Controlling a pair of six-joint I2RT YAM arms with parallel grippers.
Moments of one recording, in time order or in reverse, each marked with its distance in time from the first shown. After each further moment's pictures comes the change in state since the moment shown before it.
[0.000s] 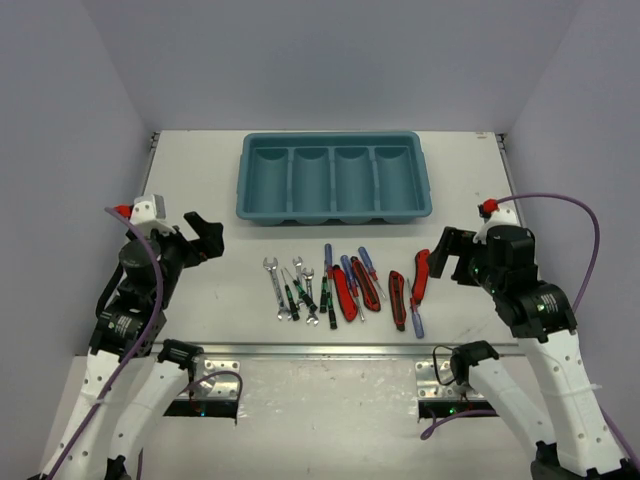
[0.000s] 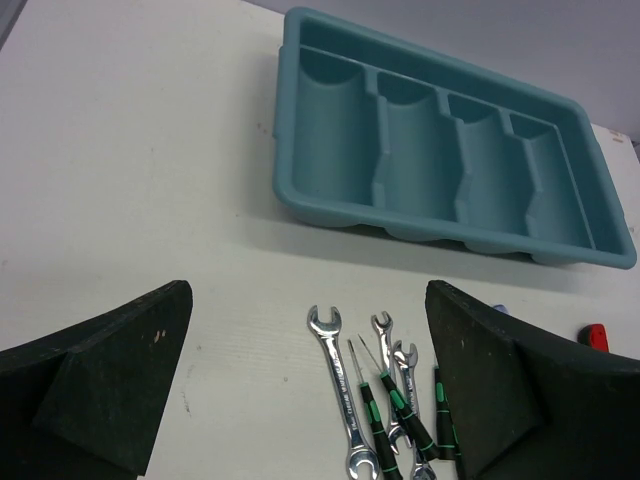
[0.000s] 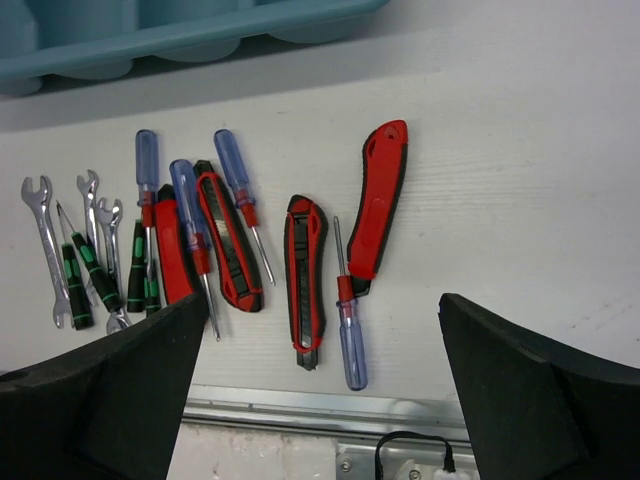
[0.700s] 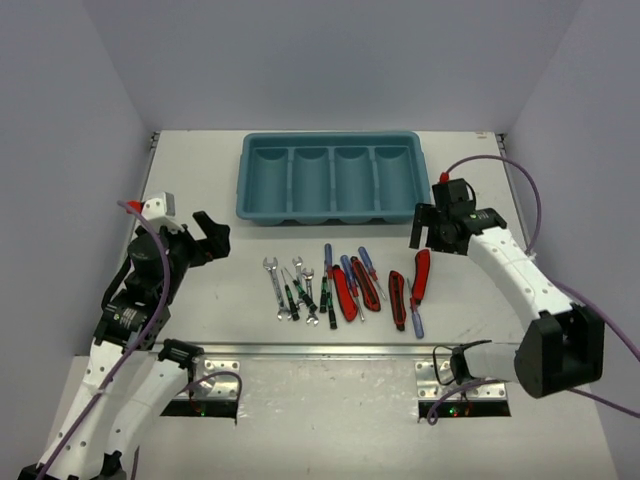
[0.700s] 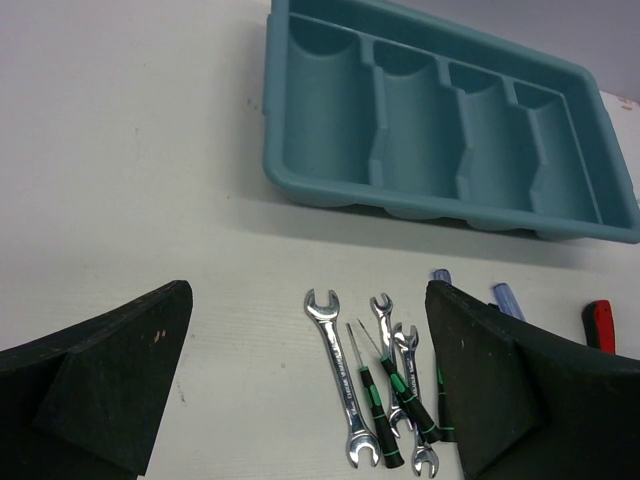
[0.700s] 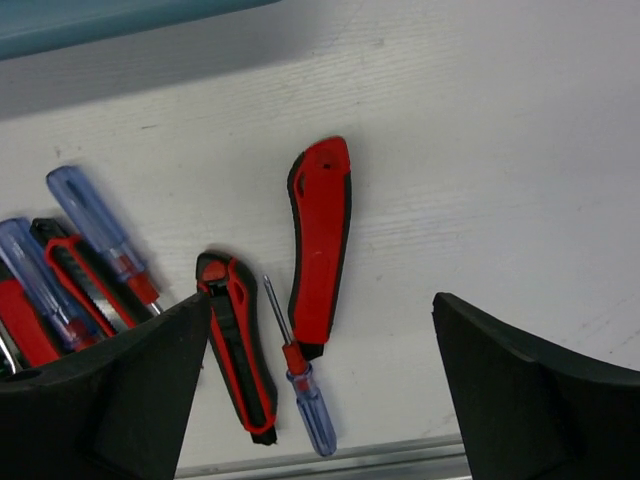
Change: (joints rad) left arm -0.027 0.043 -0.008 0.000 0.009 0.000; right arm 0.000 0.616 0.072 0.167 0.149 0.008
